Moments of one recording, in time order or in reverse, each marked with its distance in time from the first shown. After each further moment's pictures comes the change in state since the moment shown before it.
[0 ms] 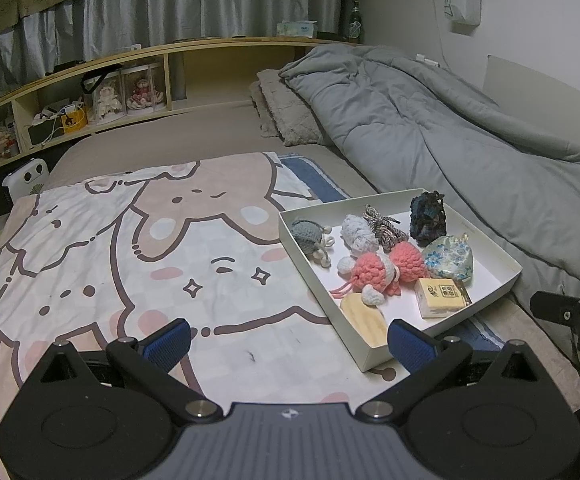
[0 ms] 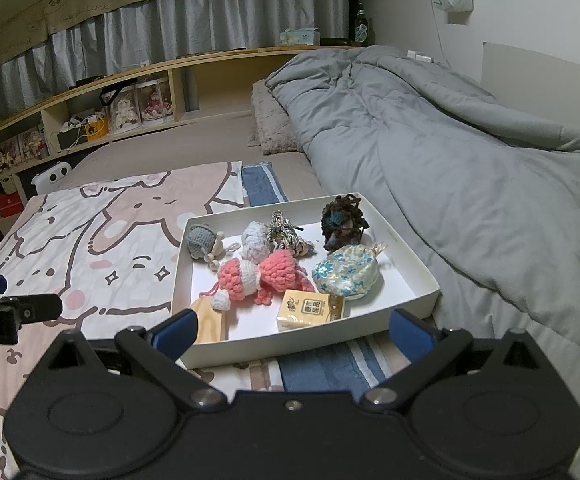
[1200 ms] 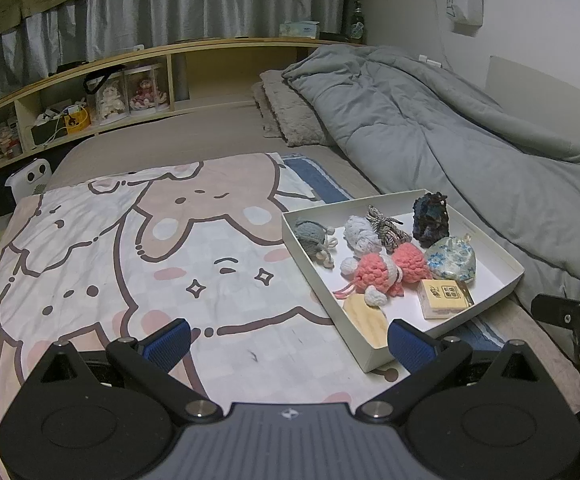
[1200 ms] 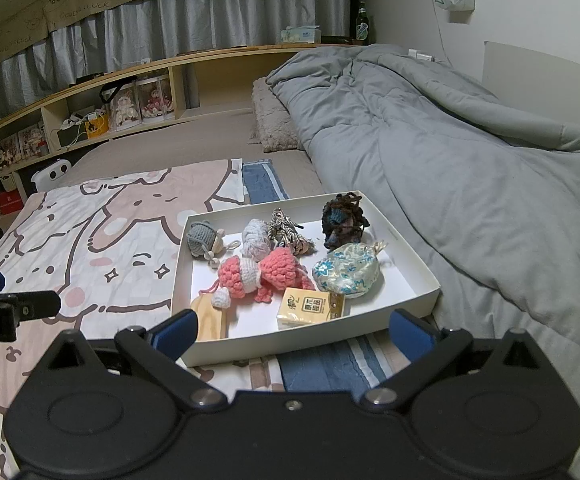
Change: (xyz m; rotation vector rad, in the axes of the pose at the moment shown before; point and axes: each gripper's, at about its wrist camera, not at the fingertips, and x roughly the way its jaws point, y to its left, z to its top) left arm -0.001 -0.001 0.000 -0.005 0.000 0.012; right arm -0.001 0.002 -0.001 -0.002 0.005 0.000
